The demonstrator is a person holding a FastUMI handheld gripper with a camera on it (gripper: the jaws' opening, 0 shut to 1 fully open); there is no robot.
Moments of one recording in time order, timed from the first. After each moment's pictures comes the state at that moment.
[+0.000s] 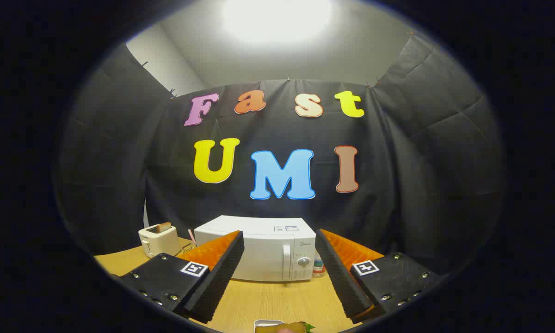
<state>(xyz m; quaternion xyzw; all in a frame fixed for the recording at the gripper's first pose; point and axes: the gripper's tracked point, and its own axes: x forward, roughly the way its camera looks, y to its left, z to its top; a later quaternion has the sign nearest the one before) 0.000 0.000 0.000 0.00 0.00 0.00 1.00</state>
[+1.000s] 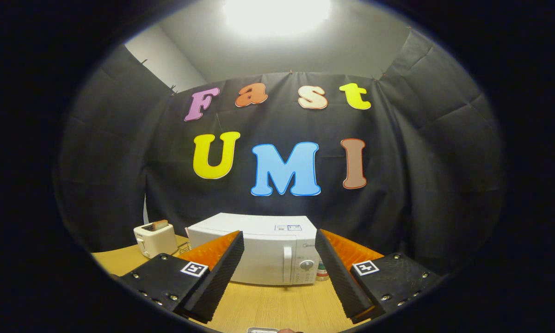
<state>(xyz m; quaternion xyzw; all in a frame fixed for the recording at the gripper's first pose) 0.062 -0.007 -0.031 0.00 0.02 0.02 1.00</state>
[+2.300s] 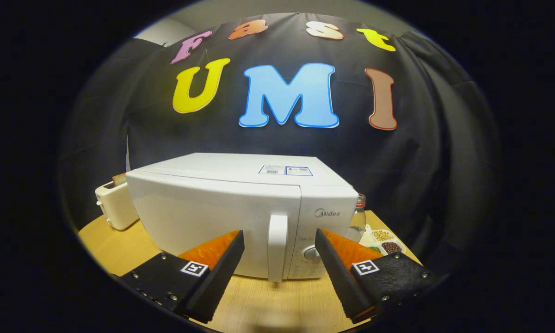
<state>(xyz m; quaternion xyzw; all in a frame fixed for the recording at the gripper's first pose) 0.236 -0.021 -0.206 -0.02 0.20 0.05 0.98</state>
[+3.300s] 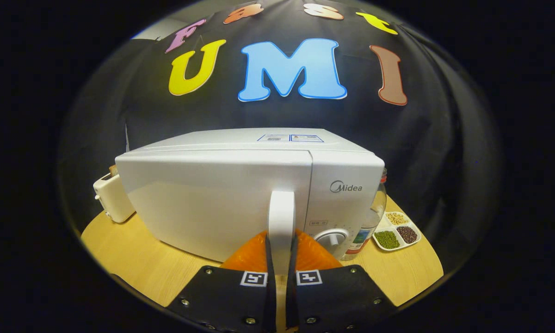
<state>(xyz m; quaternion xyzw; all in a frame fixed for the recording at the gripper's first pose) 0.246 -0.016 -0.240 0.00 0.26 0.05 0.96</state>
